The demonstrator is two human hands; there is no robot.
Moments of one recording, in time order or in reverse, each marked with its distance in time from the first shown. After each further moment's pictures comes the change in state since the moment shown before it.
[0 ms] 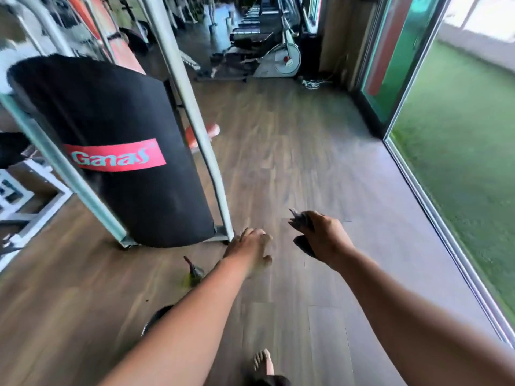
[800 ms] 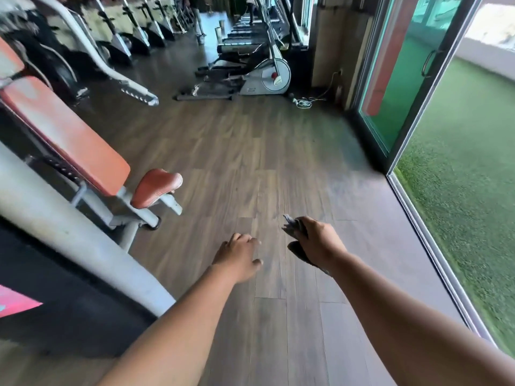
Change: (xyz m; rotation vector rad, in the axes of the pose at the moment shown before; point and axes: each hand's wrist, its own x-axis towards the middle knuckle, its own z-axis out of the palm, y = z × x) left_hand 0.557 -0.009 -0.125 0.034 -0.010 -0.042; right_hand 0.535 0.138 -0.144 0.003 -0.011 0.031
